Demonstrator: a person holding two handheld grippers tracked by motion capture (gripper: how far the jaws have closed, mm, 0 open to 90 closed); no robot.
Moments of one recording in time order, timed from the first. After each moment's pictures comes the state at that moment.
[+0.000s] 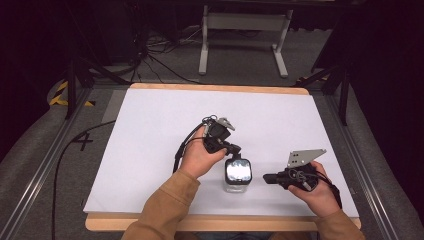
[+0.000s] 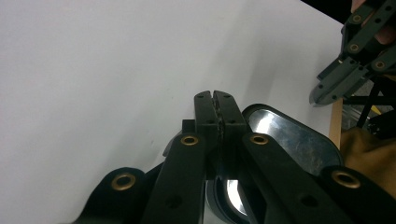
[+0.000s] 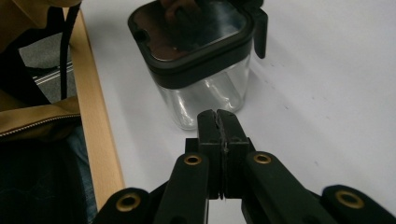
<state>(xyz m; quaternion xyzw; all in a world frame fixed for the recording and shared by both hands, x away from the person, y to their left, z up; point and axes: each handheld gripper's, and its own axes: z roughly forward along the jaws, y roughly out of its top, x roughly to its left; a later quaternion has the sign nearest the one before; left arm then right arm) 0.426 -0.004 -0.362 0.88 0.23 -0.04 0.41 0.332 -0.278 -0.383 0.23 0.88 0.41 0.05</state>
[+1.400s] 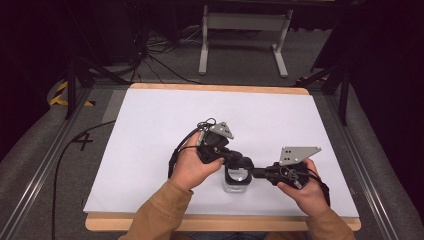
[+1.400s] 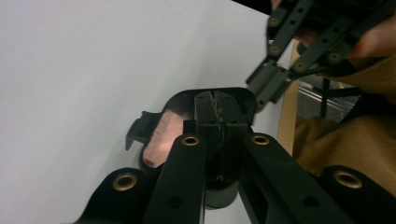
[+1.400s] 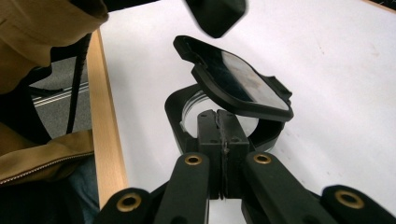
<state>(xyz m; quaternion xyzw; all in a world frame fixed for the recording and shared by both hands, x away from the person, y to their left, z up) 0.373 0.012 -0.319 0.88 0.17 -0.03 0.44 0.330 -0.245 -0.360 0.20 0.86 0.46 0.07</state>
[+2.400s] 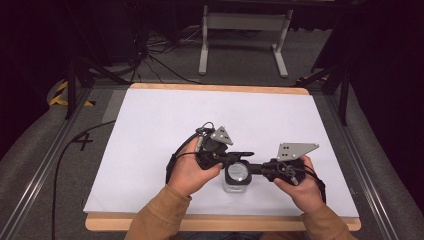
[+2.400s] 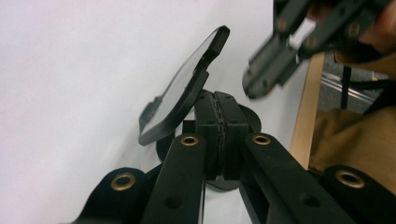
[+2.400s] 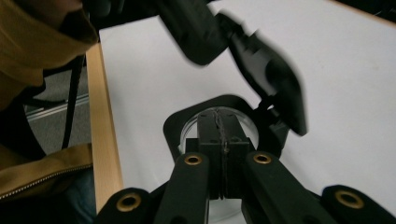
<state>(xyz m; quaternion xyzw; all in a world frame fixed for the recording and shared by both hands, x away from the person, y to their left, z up) 0.366 0.014 -0.322 0.89 0.19 0.03 0.42 0.335 -0.235 -0.360 0.20 0.85 0.47 0.07</state>
